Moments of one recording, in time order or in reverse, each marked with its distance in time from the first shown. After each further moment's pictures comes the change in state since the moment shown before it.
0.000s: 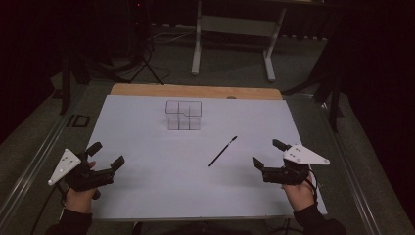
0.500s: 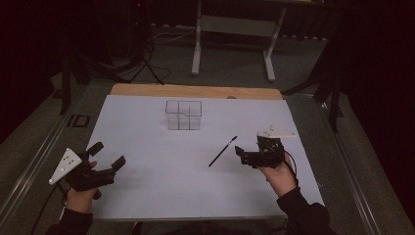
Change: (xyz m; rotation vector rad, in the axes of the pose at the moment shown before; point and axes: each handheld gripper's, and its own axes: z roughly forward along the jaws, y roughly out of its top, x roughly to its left) left arm -0.001 0.000 0.002 0.007 -0.014 -0.011; right arm 0.009 0.027 0.058 0.247 -0.066 0.211
